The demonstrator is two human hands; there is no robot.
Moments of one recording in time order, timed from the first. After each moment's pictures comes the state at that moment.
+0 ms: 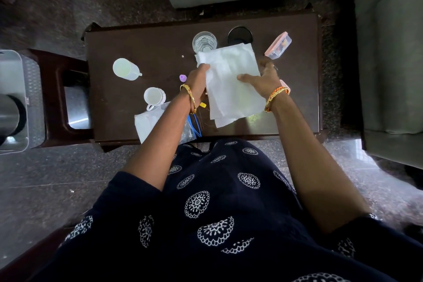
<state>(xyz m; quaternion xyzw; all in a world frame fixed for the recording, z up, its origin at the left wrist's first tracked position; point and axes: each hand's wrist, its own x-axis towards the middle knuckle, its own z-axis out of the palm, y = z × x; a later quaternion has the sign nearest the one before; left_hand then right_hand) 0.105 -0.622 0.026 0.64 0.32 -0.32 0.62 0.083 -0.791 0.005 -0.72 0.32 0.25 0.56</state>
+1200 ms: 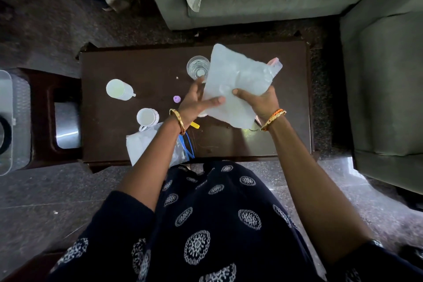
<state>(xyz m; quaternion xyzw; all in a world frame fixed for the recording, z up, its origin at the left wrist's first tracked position) 0.116 -0.612 -0.005 0.64 0.14 -0.36 0.67 0.094 -0.797 0.009 -0.65 0.30 0.15 0.69</state>
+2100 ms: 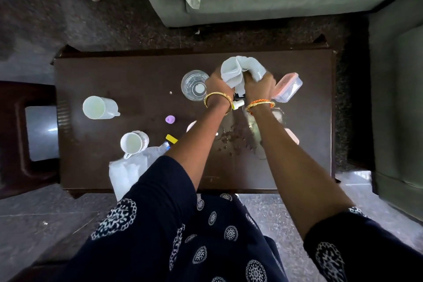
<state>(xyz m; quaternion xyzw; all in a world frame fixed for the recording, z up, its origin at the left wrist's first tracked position) 0.236 -0.706 -0.115 0.85 0.21 -0.17 0.45 0.225 -0.788 -0.129 -0.81 0.32 -0.01 0.49</state>
